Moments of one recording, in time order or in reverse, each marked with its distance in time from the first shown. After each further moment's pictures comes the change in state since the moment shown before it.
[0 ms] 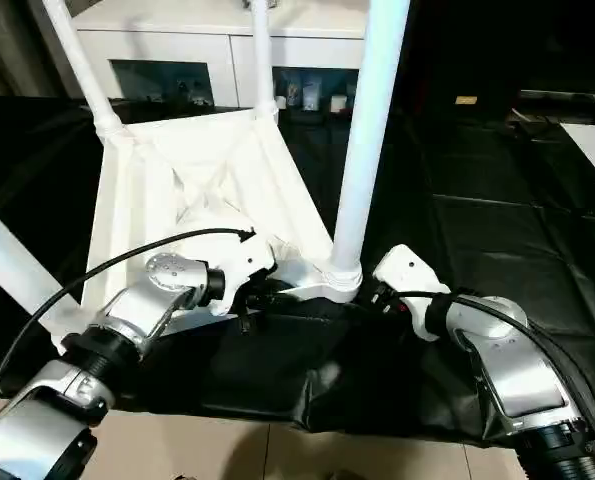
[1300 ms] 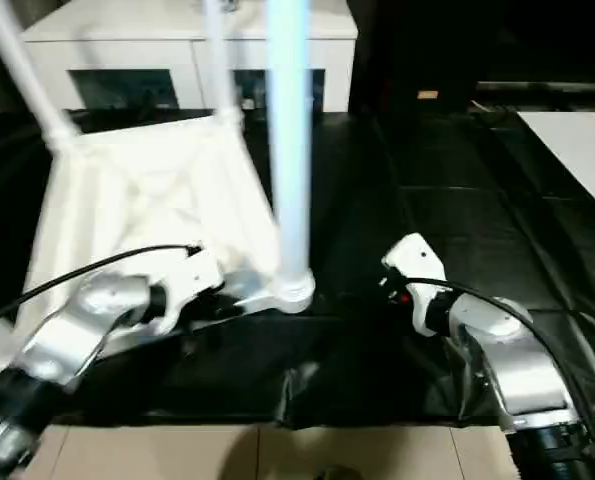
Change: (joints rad) left arm 0.314 0.259 0.058 -0.556 -0.006 0.274 -0.011; right arm -0.001 0.089 -0.064 -0.009 0.111 0.063 -0.017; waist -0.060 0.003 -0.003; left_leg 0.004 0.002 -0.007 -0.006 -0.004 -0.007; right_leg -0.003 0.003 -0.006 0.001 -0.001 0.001
